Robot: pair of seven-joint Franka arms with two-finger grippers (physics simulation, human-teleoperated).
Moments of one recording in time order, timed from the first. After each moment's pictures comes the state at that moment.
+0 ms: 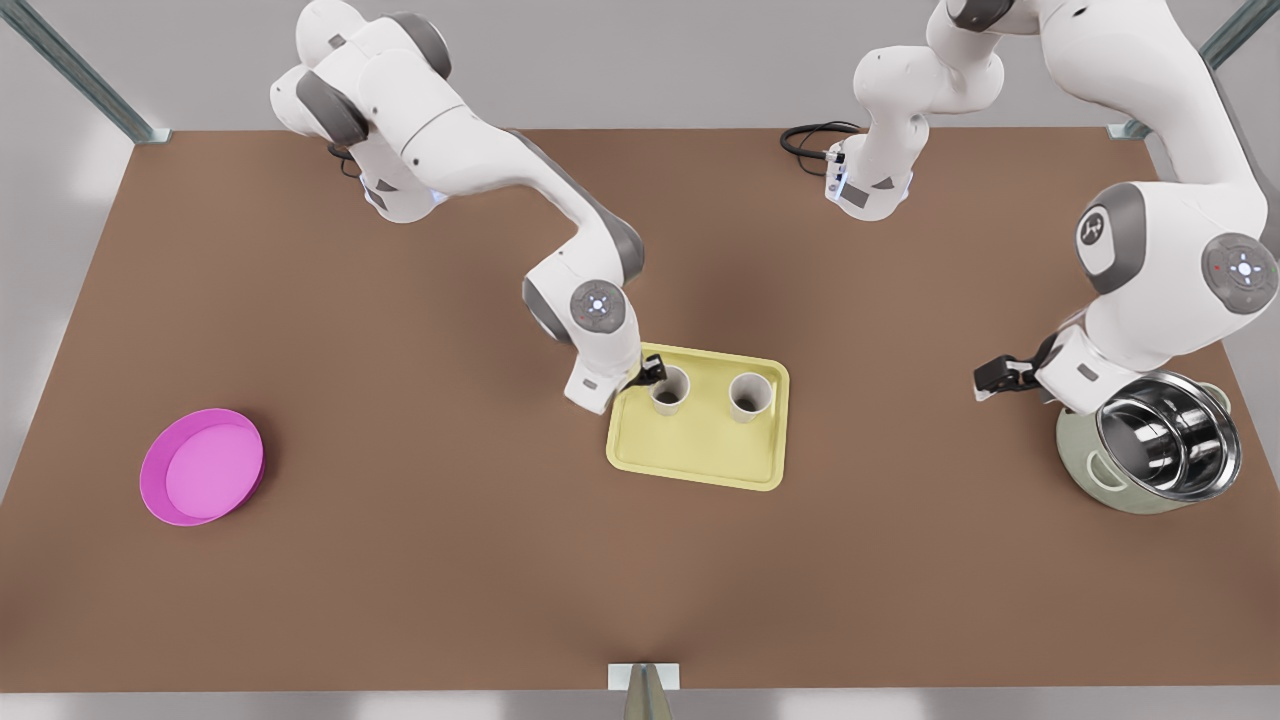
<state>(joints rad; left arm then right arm) -0.04 0.20 0.03 -1.50 -0.06 1.70 0.02 0.67 0.66 0.10 -1.39 0.00 2.10 0.52</state>
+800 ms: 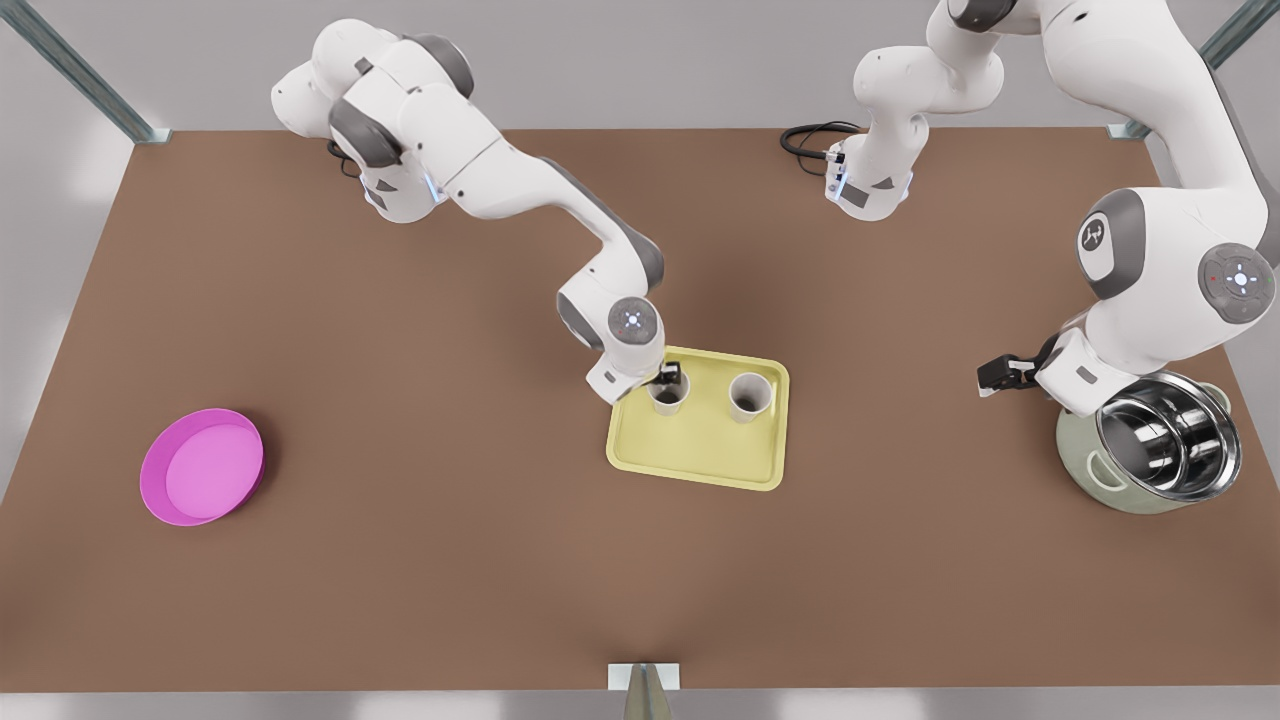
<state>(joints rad) -0.04 0.20 0.04 -1.52 -0.04 1.68 0.03 0.71 0.79 0.12 -1.41 0.00 2.17 0.83</state>
